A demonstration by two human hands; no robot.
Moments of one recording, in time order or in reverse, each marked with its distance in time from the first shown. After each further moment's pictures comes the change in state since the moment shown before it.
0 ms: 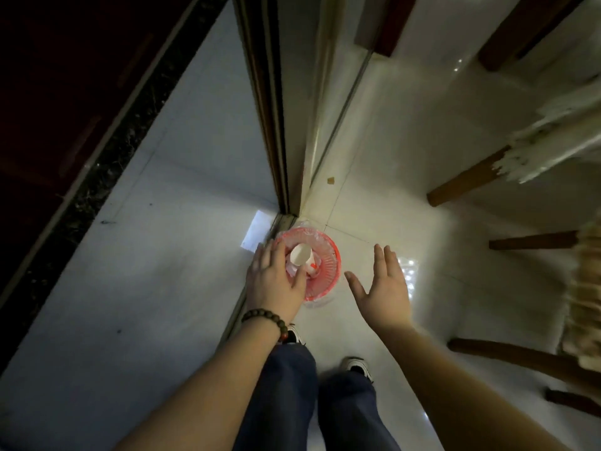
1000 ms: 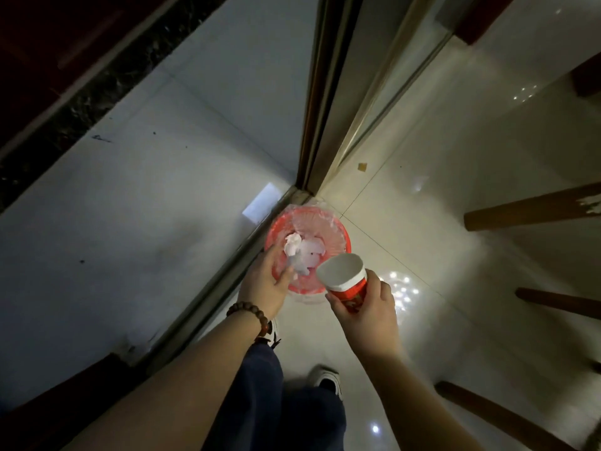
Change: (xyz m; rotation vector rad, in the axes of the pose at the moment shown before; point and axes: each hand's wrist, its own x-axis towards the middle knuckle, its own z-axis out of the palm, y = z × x) left_hand 0.006 -0.081 0.123 -0.475 -0.082 -0.374; right_hand 0.019 0.039 0.086 0.068 -0.121 -0.102
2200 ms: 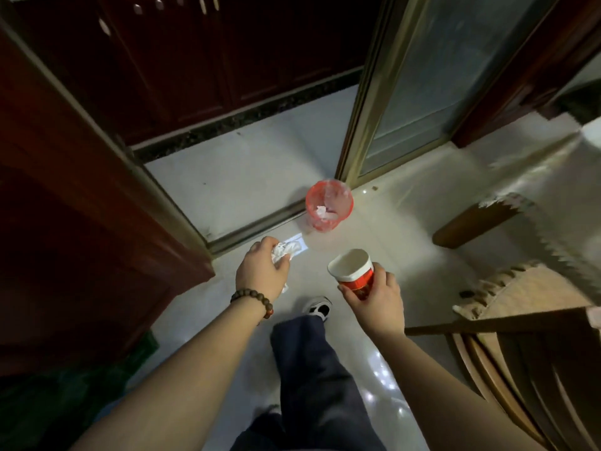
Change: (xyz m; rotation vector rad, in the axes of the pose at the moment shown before) left_hand -0.620 0.041 0.042 0.040 0.662 0.065; right_hand -0.450 0.144 -0.251 -0.046 -0.014 -0.471
